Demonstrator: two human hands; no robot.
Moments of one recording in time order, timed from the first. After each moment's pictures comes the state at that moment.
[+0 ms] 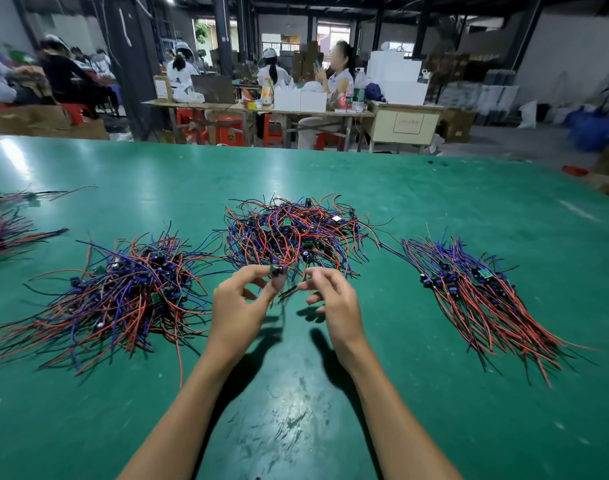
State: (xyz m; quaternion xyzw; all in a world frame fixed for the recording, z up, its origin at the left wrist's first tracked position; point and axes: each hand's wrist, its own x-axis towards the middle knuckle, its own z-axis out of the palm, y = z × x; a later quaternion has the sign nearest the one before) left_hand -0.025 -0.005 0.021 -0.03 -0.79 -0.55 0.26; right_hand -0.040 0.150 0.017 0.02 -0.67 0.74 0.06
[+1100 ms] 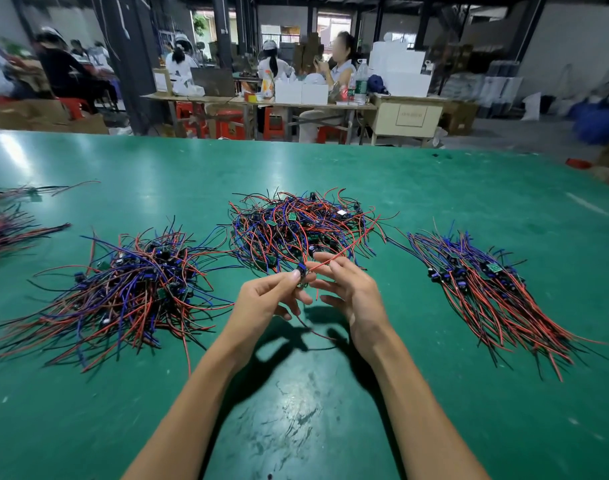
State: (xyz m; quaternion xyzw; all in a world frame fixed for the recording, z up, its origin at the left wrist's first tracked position) left_hand -0.014 0.003 0.032 -0.07 -0.68 -0.73 0.01; right_hand -0.038 0.164 0.036 0.06 -0.64 0.77 -0.05
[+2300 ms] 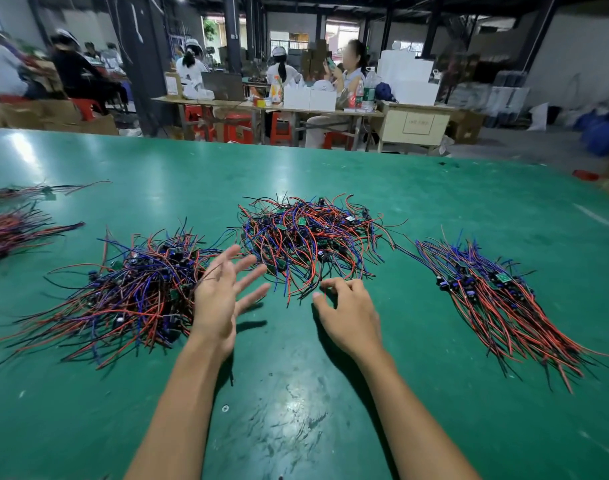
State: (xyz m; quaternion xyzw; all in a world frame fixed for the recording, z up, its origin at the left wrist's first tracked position) left_hand -0.029 -0.045 0.028 0.08 -0.51 -0.84 0.16; right_hand -0.054 0.149 0.000 0.01 -0.94 0.34 0.07
